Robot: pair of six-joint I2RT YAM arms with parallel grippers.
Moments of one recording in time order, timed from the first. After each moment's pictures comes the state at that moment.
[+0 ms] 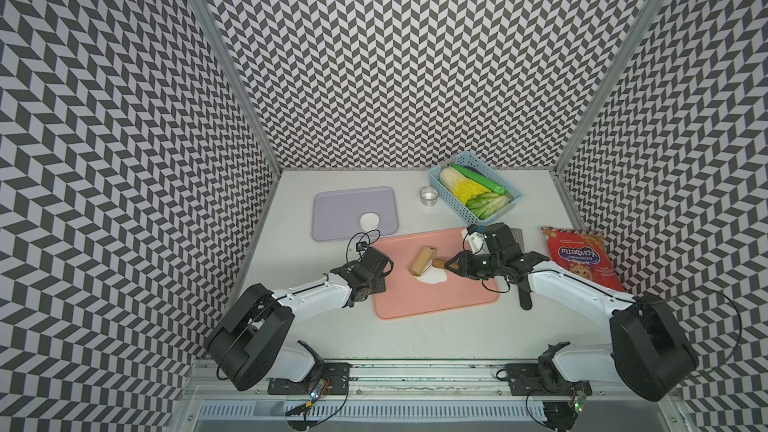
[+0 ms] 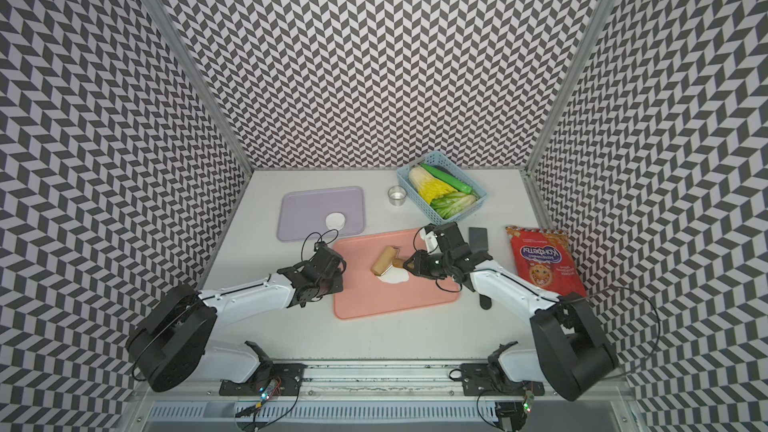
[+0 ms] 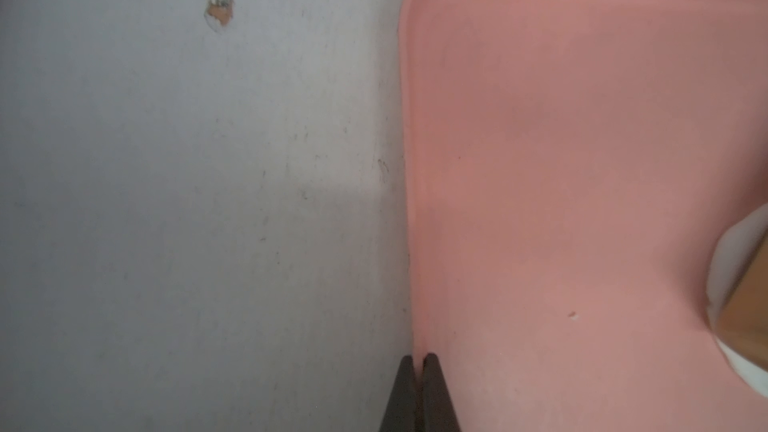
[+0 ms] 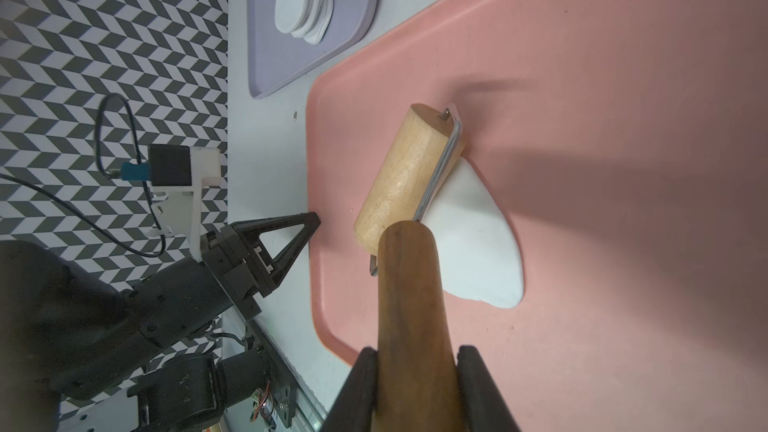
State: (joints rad) left arm -0.66 1.40 0.60 -0.28 -0.23 -0.73; right arm 0.48 1.38 0.71 -0.22 -0.46 0.65
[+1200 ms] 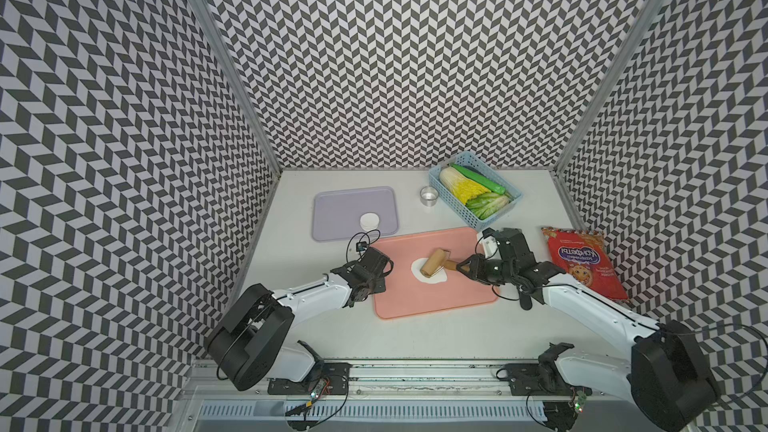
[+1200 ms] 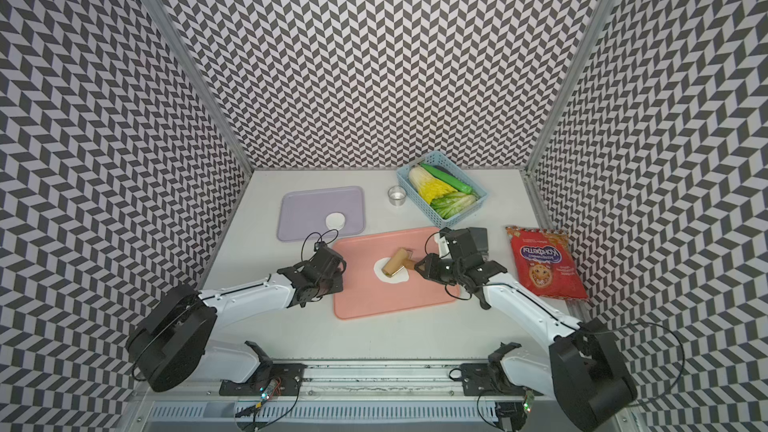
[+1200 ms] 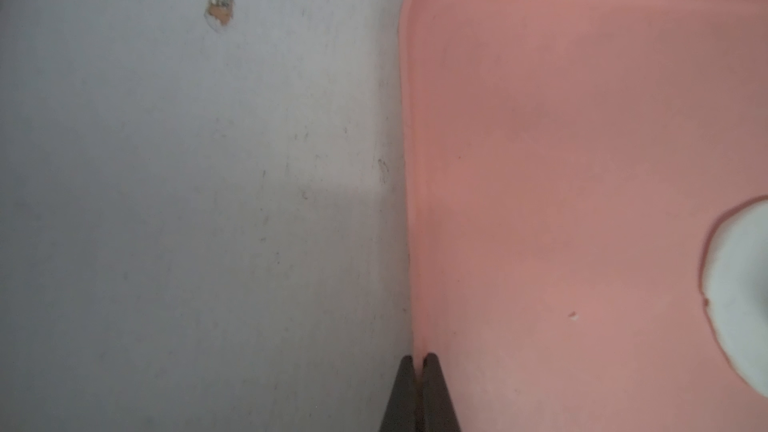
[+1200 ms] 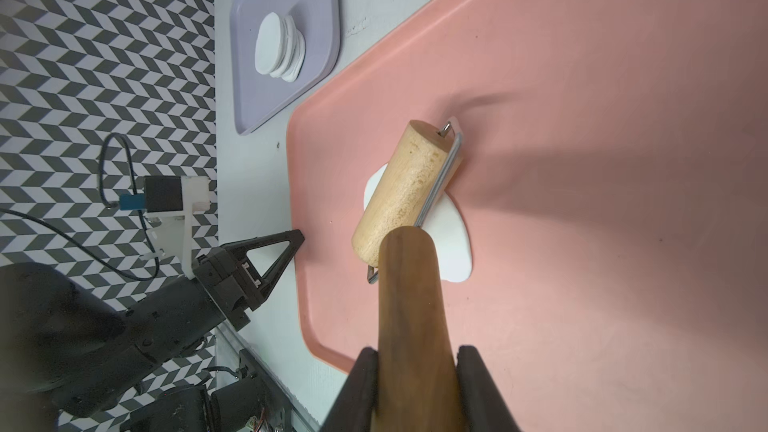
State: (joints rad) left arm -0.66 1.40 0.60 -0.28 -0.23 -0.74; right arm 0.44 1.23 0.62 -0.27 -0.39 0.70
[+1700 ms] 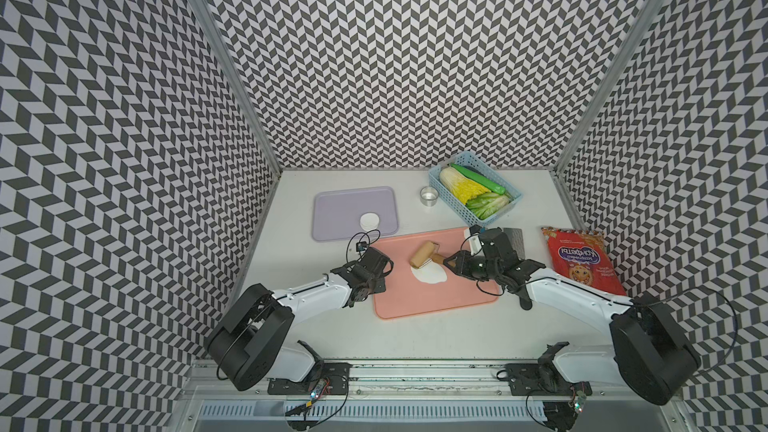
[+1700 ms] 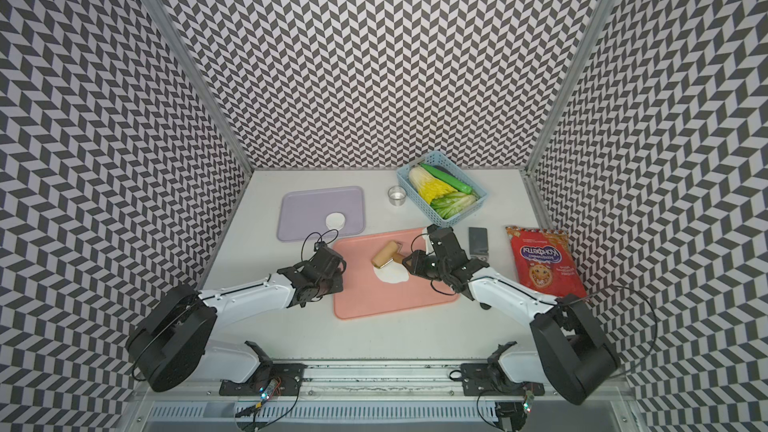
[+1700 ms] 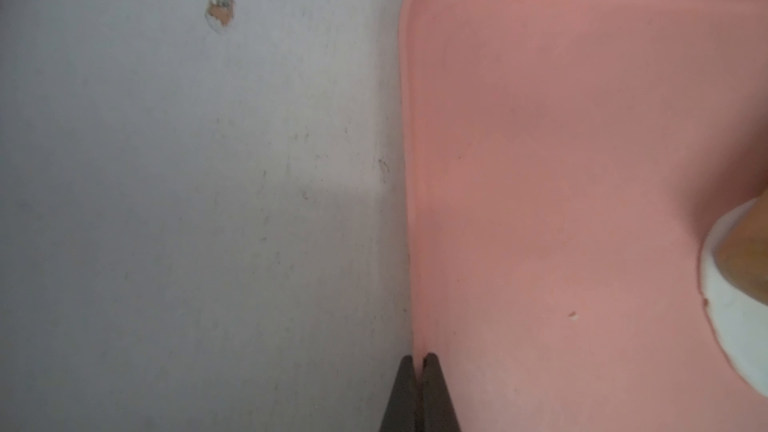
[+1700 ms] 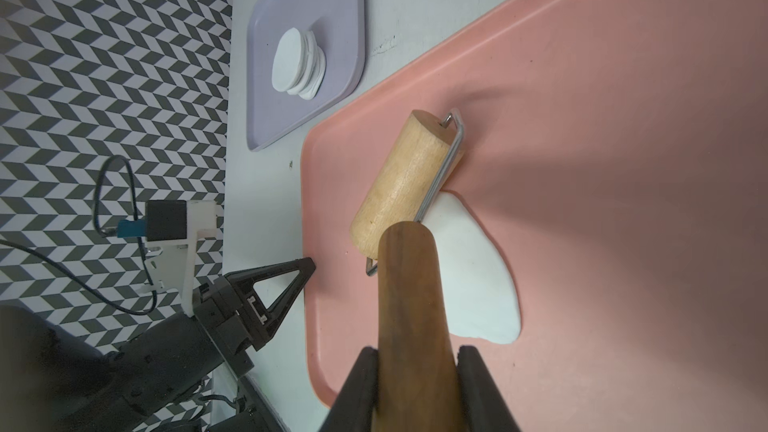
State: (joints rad) left arm -0.66 1.40 0.60 -0.28 -0.23 -0.74; right arm 0.54 1.33 0.64 -0.09 -0.31 0.79
